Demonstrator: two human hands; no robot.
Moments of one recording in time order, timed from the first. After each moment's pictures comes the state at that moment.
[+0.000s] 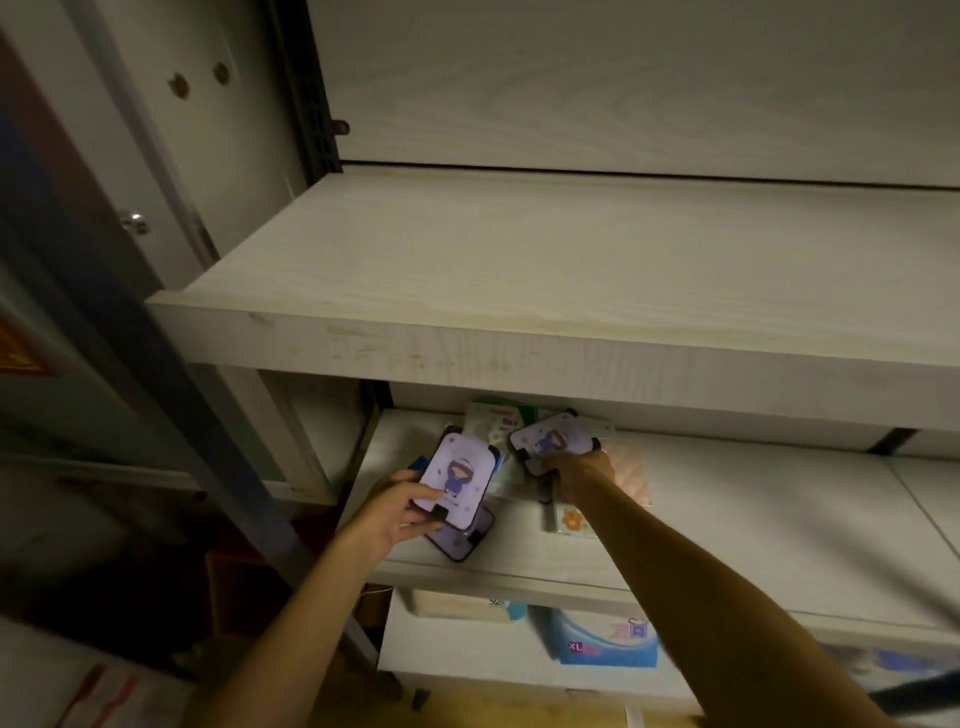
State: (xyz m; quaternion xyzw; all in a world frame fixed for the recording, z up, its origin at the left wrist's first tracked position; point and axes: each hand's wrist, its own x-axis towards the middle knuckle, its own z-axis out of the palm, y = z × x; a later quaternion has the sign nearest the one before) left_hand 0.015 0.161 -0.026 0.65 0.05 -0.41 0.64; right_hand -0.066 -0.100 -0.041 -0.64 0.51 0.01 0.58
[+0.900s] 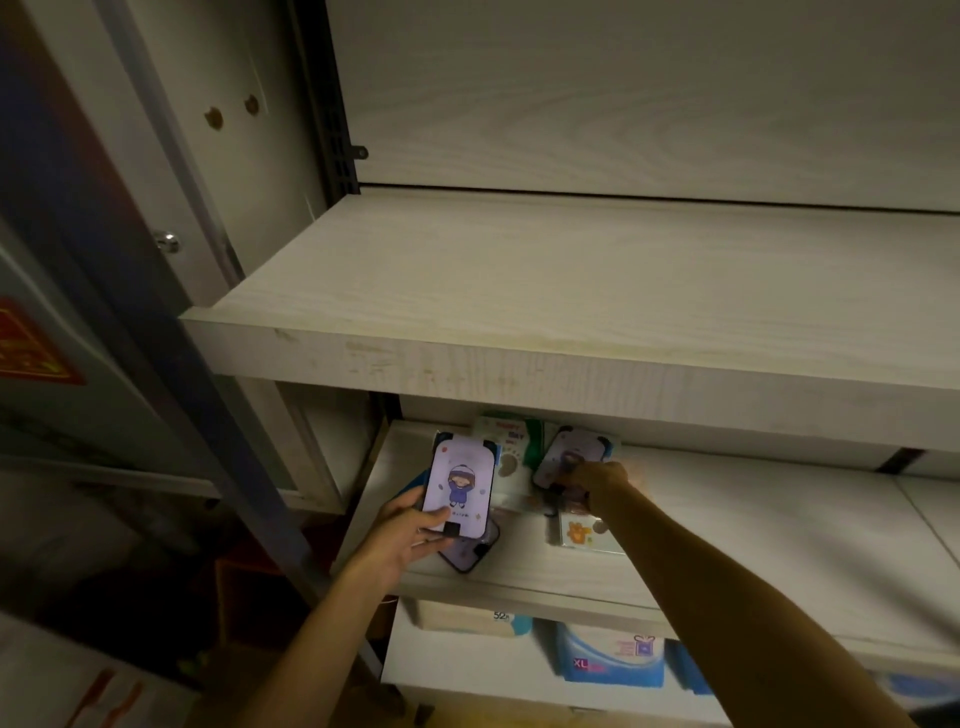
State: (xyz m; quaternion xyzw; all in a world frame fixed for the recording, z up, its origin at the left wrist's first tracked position) left_hand -0.008 0.169 -0.022 0.62 0.02 -0.38 0.68; right_hand -0.079 -0.115 -0.023 -0.63 0.49 0.05 0.60
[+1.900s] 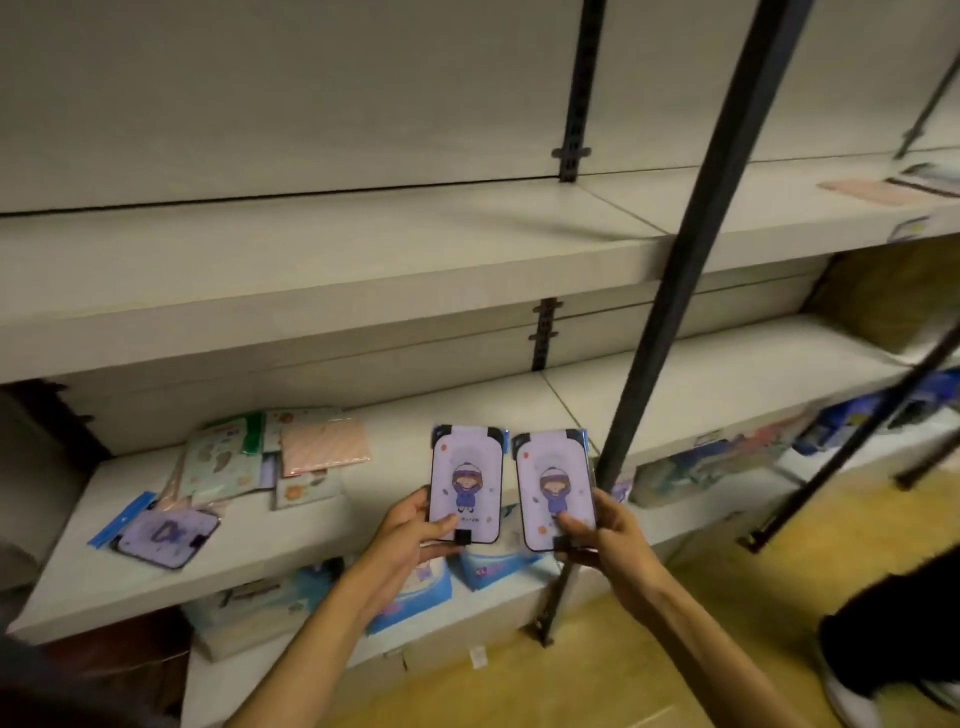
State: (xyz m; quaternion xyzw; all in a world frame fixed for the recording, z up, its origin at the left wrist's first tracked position) left_hand -0.339 -0.050 0.023 0.61 -0.21 -0.50 0.57; right_hand -0.565 -0.185 0.039 -0.54 0.38 -0.23 0.71
